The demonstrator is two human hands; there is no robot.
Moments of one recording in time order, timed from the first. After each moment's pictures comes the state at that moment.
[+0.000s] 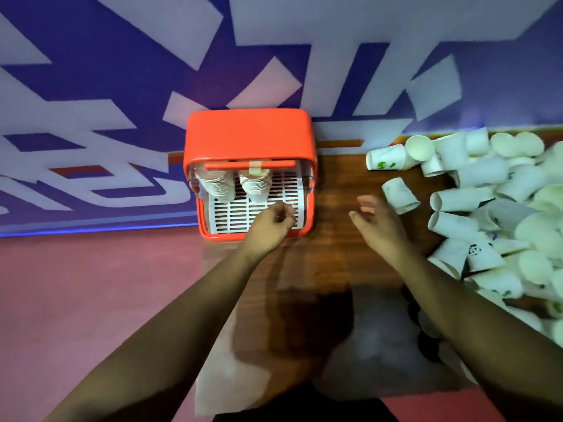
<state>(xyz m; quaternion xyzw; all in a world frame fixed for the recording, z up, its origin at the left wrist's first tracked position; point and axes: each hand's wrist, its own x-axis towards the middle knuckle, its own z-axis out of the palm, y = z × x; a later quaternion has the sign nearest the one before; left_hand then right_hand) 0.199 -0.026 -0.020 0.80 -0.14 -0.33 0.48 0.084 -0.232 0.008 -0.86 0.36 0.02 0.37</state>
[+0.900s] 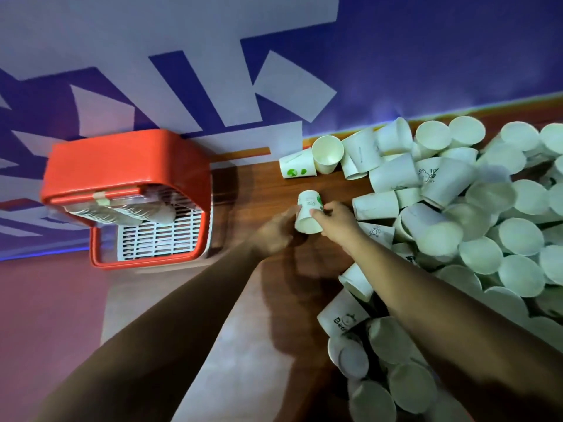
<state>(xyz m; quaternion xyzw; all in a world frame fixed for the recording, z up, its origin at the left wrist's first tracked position) 0.124 -0.278 -0.054 0.80 -0.26 -0.43 0.33 0.049 -0.437 -0.072 -0.74 0.40 0.11 0.52</state>
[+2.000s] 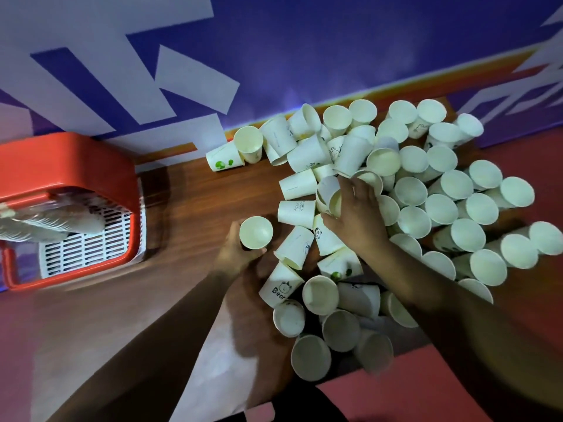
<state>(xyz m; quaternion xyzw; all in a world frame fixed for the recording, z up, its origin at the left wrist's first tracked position) 0.028 -0.282 -0.098 0.81 -0.15 -0.35 0.43 -0.115 -0.519 -0.023 -0.94 0.31 -0.07 0.13</state>
